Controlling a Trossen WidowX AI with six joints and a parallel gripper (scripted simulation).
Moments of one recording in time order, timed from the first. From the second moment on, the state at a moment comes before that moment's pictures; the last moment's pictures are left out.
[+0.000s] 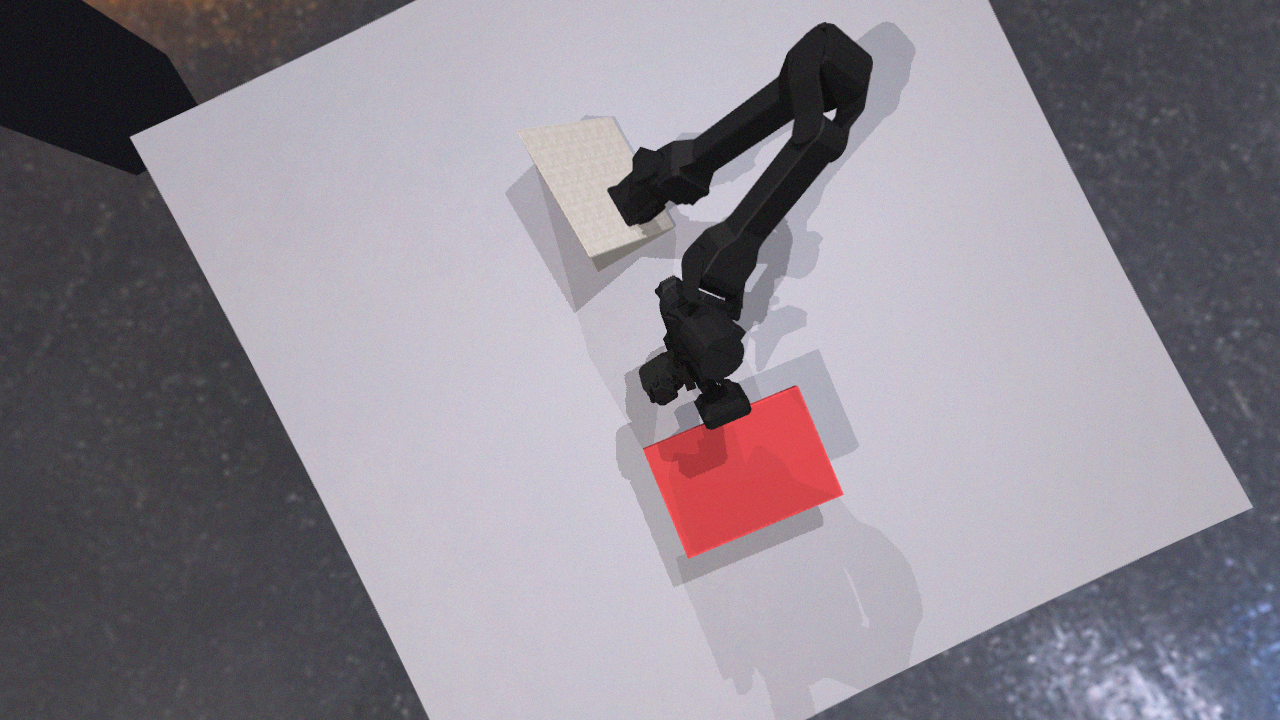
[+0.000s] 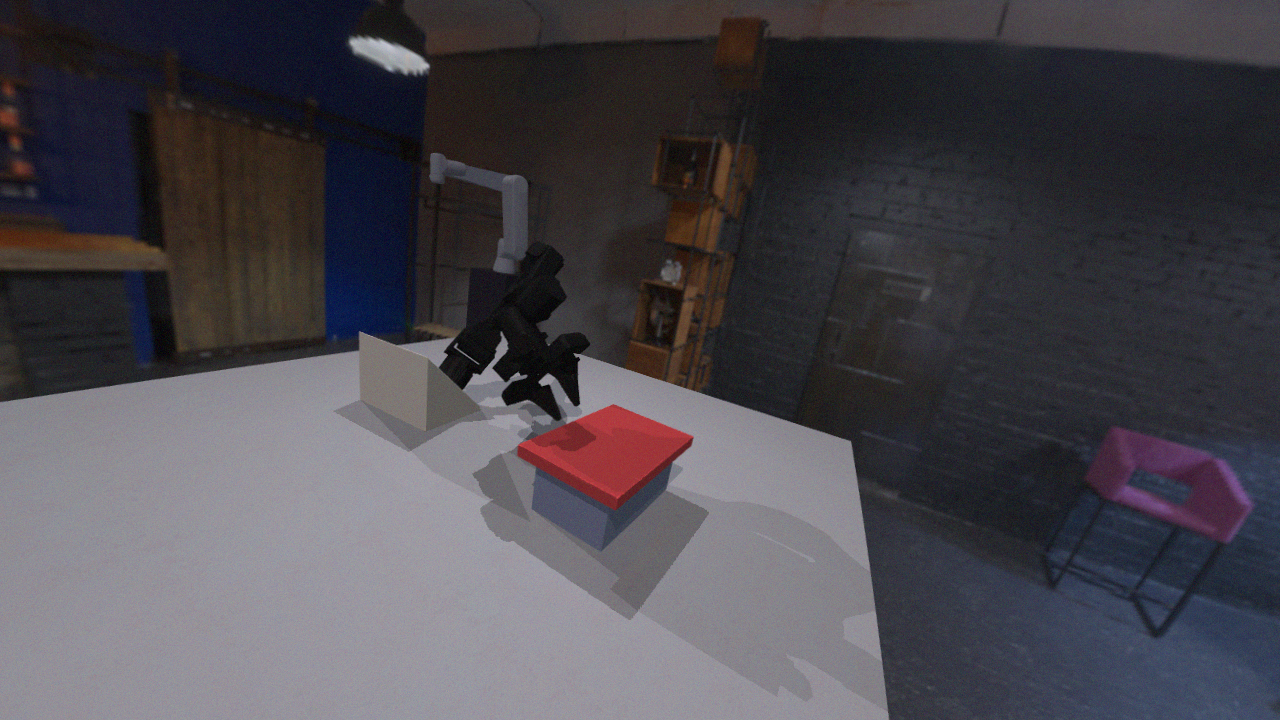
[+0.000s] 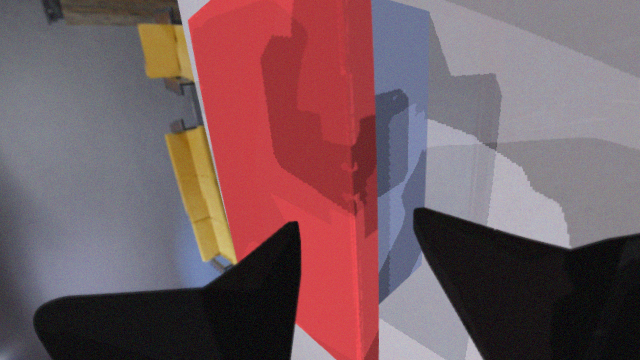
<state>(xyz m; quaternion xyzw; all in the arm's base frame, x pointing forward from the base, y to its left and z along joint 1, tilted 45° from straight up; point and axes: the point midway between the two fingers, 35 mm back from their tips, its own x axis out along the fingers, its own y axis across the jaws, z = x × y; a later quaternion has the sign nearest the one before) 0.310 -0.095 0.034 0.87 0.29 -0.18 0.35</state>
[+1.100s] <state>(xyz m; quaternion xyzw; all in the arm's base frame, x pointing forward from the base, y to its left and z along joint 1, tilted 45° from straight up) 0.333 -0.080 0.018 0.87 0.29 -0.18 0.35</state>
